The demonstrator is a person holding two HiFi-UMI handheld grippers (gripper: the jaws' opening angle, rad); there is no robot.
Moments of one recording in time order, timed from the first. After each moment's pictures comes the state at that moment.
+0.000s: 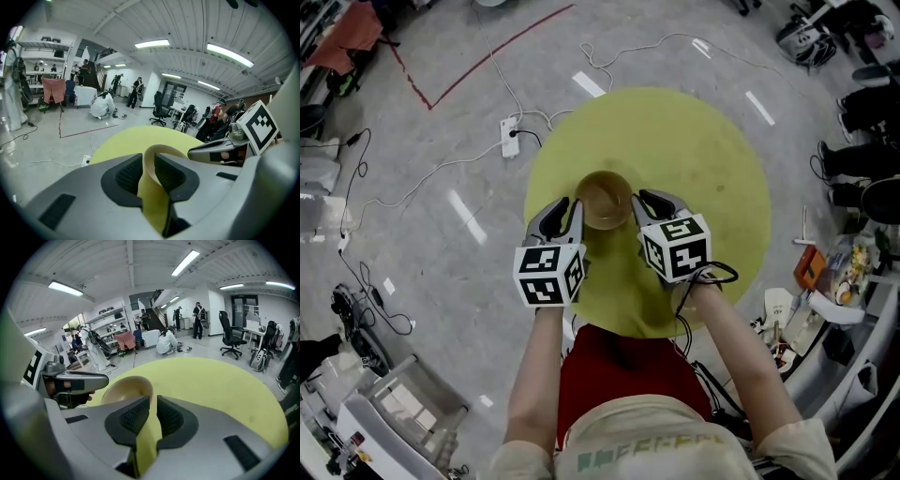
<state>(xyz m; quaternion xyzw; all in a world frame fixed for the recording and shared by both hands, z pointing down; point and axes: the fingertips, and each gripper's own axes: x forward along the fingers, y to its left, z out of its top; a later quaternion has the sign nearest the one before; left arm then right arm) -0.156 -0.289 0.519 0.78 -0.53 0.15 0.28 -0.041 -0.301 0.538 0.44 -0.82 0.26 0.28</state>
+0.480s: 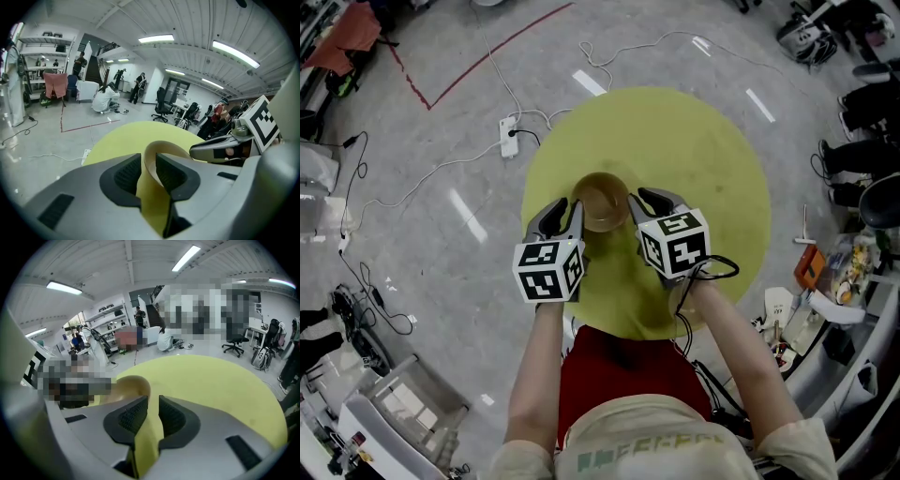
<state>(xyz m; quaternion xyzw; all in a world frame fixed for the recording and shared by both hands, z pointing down) -0.152 -0.294 0.534 0.77 -0.53 0.16 0.31 -0.040 -0.307 0.540 0.42 -0.81 0.27 0.30</state>
